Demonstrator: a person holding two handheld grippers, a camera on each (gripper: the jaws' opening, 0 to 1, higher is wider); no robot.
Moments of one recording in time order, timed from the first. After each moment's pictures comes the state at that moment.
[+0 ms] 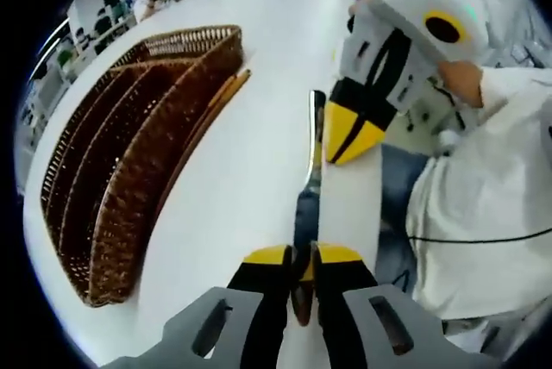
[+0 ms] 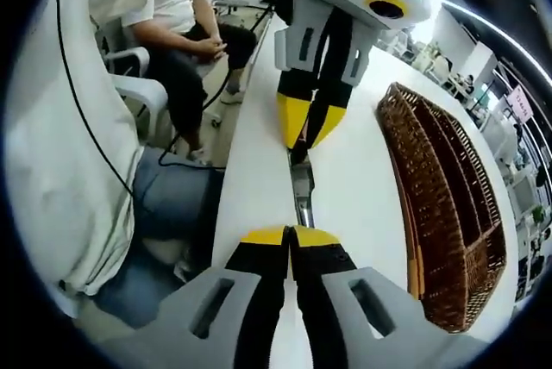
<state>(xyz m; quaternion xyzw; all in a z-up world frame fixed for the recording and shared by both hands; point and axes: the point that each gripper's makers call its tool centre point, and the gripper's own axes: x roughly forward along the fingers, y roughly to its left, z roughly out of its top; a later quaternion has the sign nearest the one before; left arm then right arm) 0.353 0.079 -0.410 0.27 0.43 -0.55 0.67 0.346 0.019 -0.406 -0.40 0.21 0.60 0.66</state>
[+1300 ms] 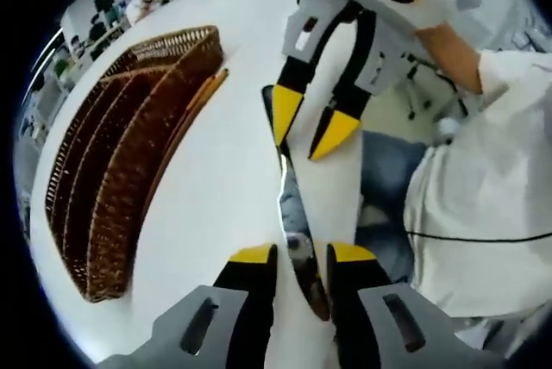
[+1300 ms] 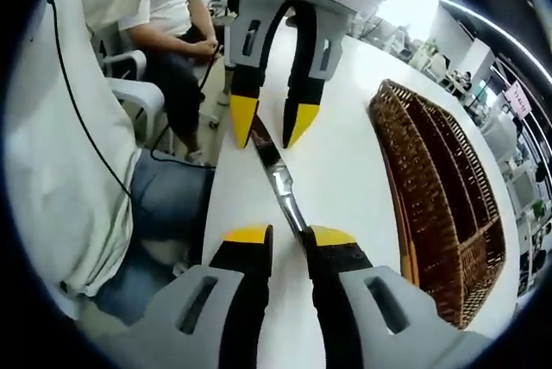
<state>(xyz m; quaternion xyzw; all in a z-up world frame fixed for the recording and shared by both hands) 0.329 0.075 -0.411 0.31 0.44 -0.53 0.66 0.357 0.017 -0.405 -0.39 0.21 0.59 0.67</state>
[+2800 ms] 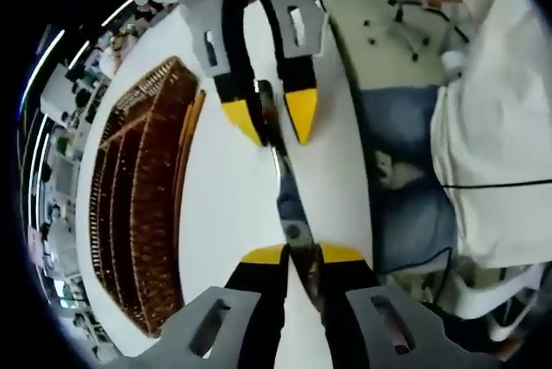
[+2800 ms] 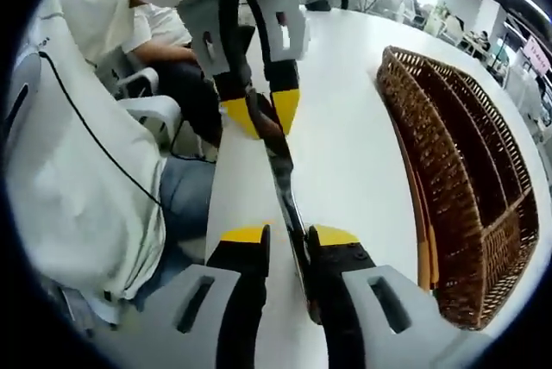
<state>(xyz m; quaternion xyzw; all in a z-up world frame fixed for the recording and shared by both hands) 0.344 0.076 -0.409 0.48 0.34 -0.52 0.62 0.366 0.011 -0.411 -0.34 0.34 0.63 0.61</state>
